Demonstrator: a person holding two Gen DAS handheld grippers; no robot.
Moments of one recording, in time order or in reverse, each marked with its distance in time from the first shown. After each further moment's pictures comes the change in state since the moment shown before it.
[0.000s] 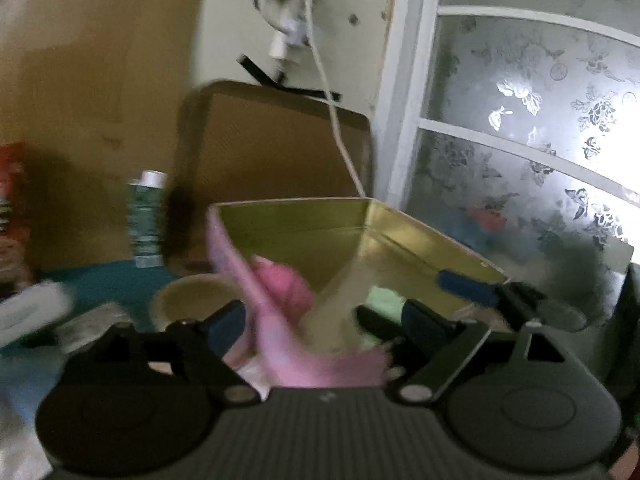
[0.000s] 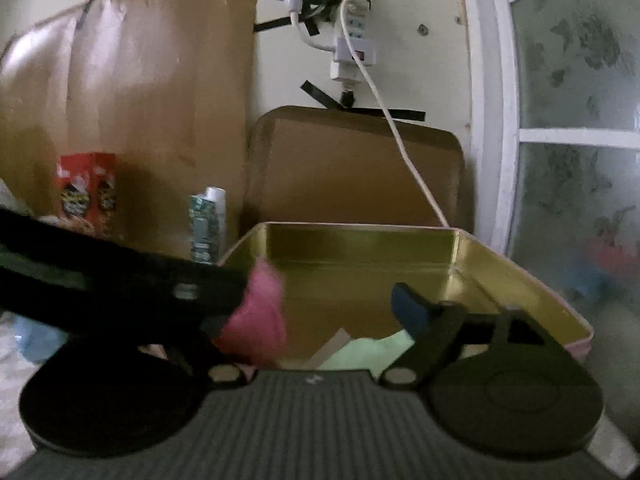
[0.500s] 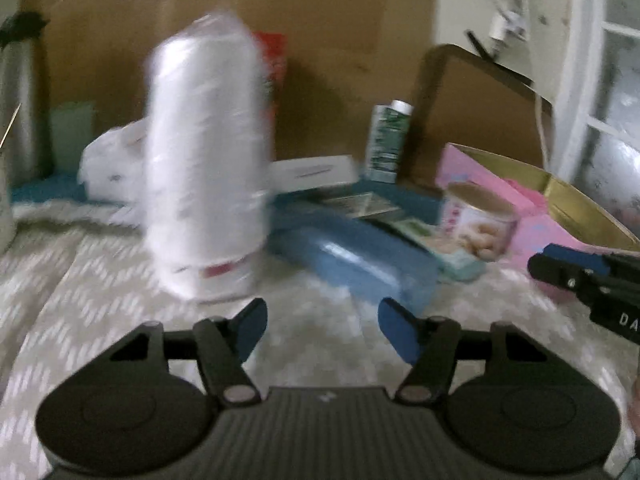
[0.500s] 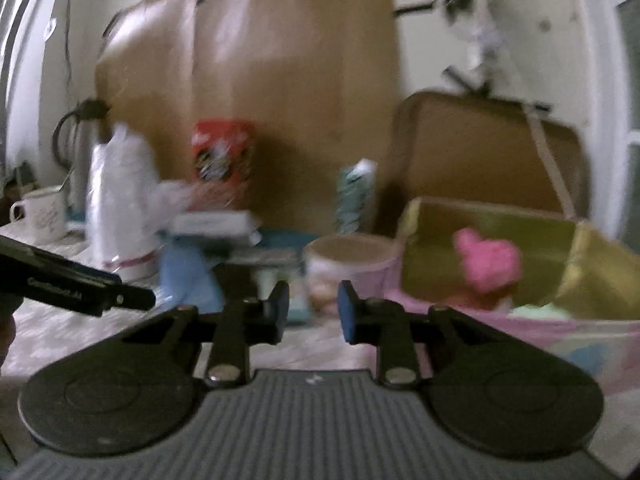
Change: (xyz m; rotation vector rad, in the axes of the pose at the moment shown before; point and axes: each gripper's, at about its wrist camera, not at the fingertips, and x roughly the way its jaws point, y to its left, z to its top) left arm -0.078 0.143 -0.085 -0.254 0.089 0.364; right arm -0.003 0.085 -0.001 -0.068 0.121 0.321
